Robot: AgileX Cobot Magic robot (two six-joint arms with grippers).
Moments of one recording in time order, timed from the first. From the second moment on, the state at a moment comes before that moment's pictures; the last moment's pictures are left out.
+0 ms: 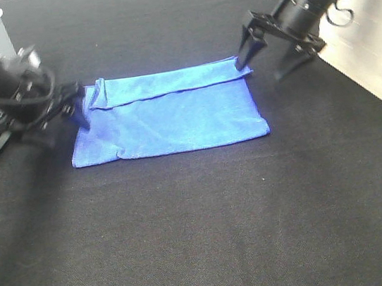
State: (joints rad) left arm -0.11 2.17 -1.44 -0.48 0.64 0.07; right arm 0.08 2.39 -2.00 0.62 1.21 -0.28
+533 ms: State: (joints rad) left arm -0.14 2.21 -1.40 -0.62 0.54 0.13; right arm 0.11 2.34 -1.71 0.63 1.02 -0.31
